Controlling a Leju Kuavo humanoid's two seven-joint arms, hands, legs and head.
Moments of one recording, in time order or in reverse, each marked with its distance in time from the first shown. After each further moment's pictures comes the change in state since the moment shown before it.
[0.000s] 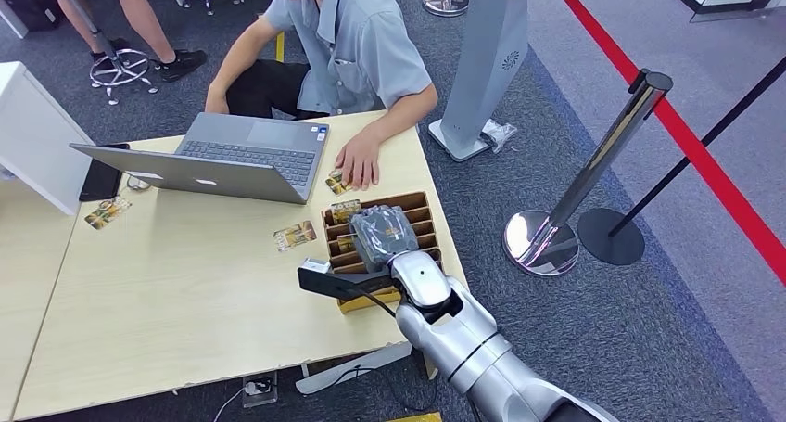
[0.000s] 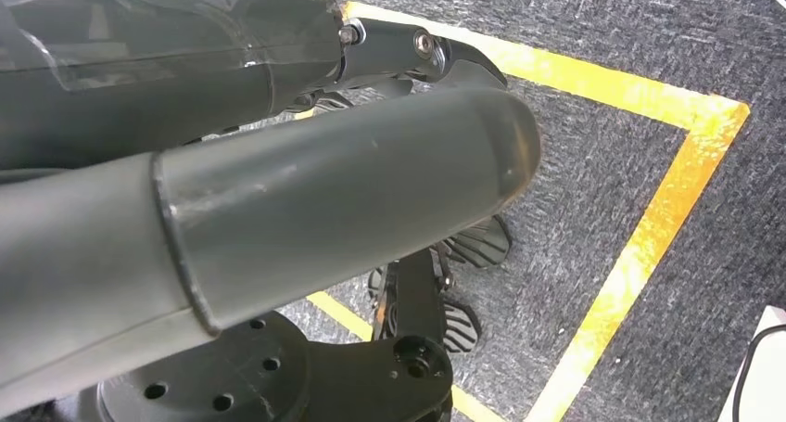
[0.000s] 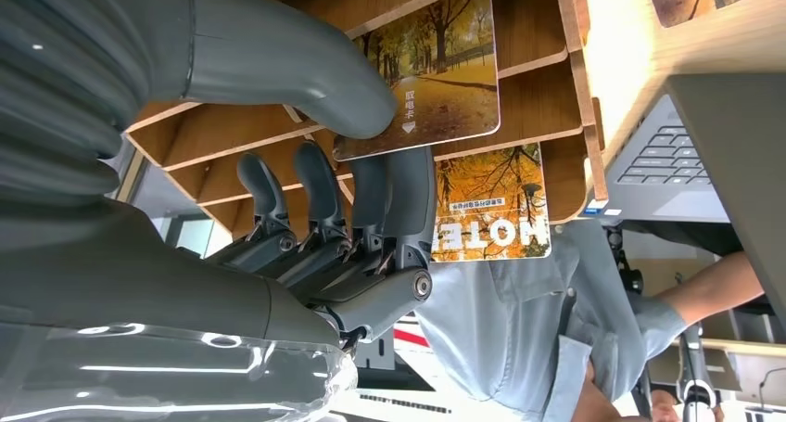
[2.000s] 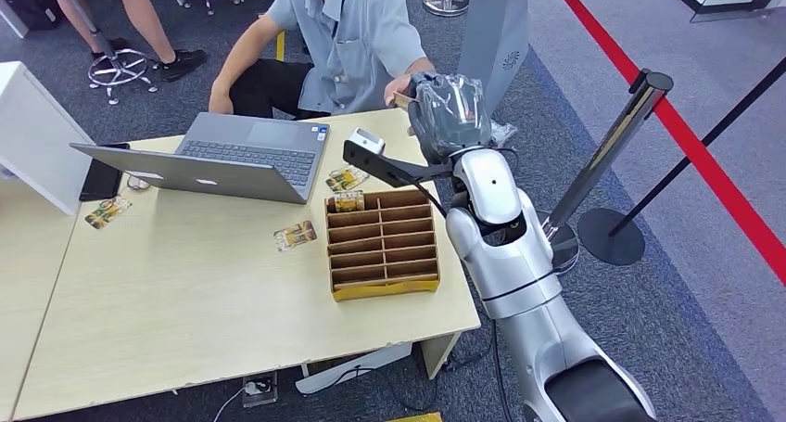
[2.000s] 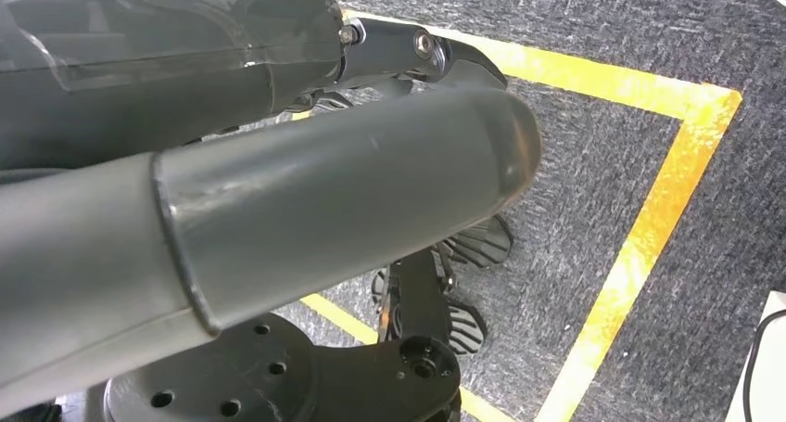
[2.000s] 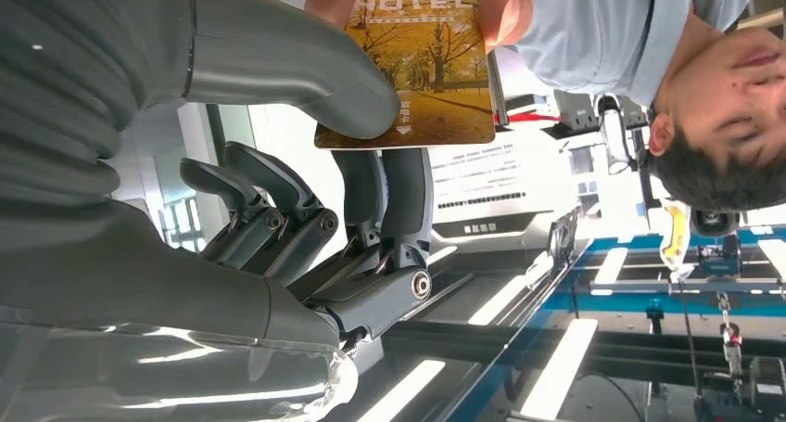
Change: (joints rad) left arm 0.001 0.005 -0.002 0.000 -0.041 -0.035 -0.010; right arm -0.167 -0.049 -0.278 -0.294 0.146 -0.010 -0.075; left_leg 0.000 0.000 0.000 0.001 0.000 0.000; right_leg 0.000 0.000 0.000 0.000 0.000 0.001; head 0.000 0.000
